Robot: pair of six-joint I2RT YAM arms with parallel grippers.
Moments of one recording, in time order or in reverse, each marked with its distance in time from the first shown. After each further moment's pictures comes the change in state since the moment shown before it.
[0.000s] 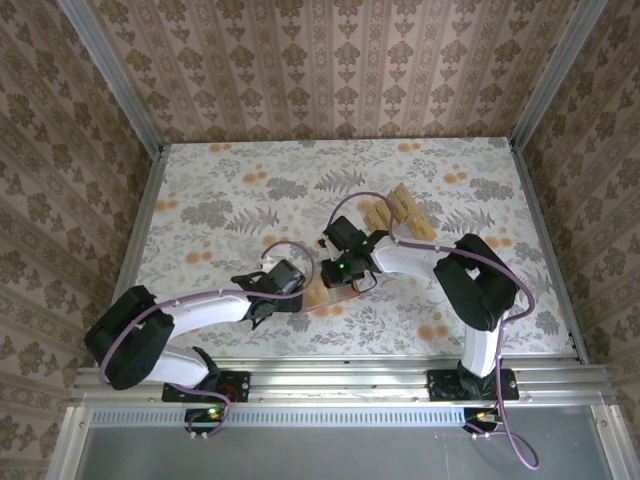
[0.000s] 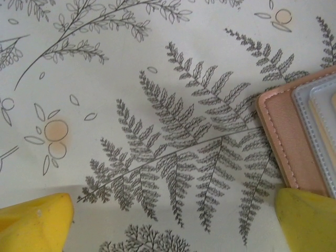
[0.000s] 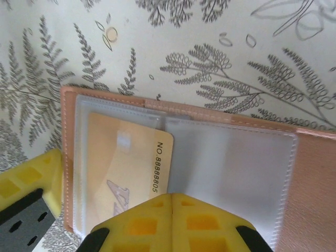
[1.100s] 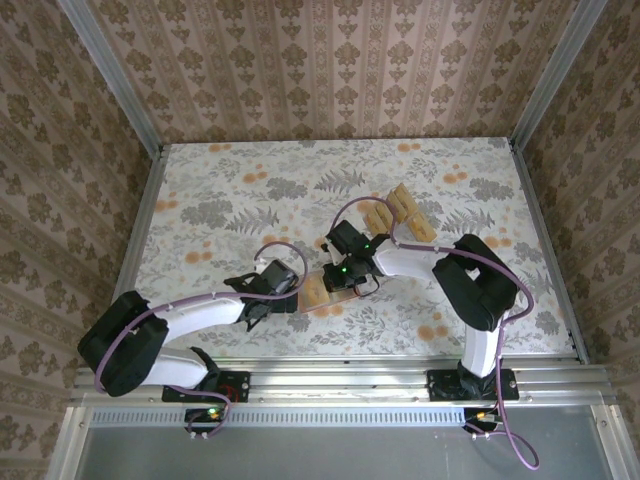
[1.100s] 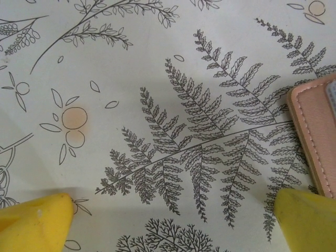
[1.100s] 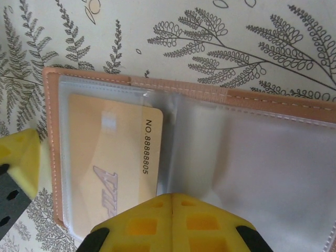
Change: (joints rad) left arm 0.039 -0.029 -0.036 0.014 0.030 -0.002; right arm 0.004 0.009 -0.047 0.028 -0.030 0.018
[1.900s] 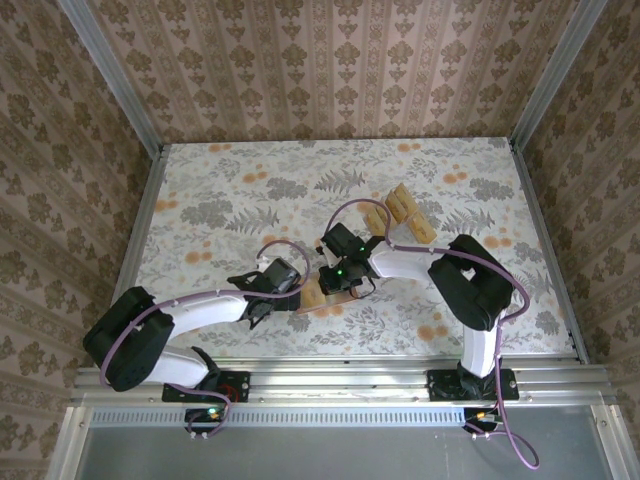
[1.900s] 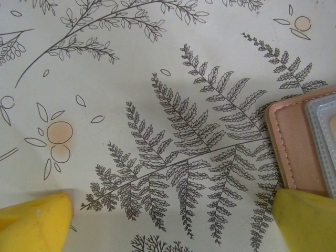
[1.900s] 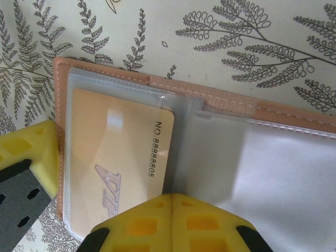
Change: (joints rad) left arm -0.002 0.036 0.013 0.037 0.001 0.000; right arm 0.034 0.020 0.016 0.009 -0.004 0.007
